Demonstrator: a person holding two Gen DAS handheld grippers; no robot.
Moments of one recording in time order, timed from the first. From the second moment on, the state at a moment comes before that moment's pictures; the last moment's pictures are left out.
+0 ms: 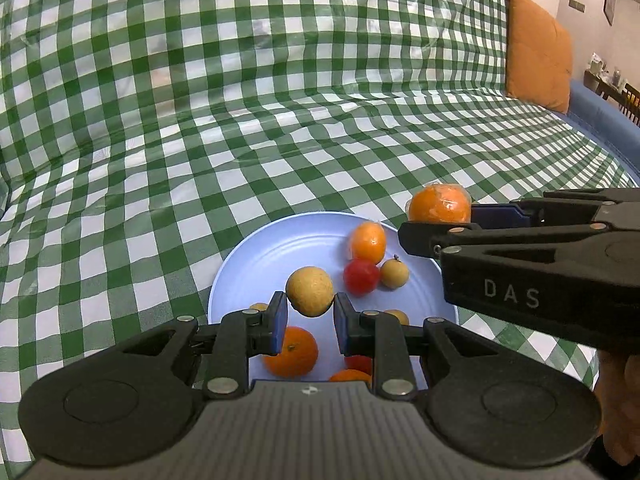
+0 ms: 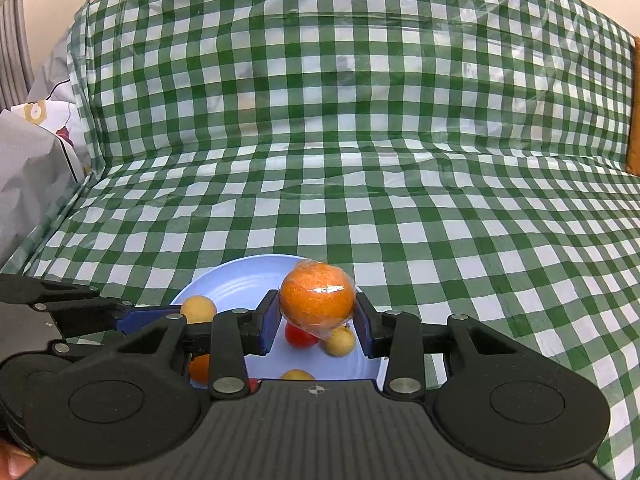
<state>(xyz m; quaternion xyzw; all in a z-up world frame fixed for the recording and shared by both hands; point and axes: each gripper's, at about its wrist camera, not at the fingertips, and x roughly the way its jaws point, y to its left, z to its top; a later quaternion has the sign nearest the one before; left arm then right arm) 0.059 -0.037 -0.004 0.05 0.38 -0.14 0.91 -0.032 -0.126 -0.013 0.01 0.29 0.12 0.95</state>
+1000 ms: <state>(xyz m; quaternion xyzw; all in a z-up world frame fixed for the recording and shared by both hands) 0.059 -0.036 -0.001 0.04 0.38 -0.13 0.91 -0.026 -0.124 -0.017 0.01 0.30 0.13 0.94</state>
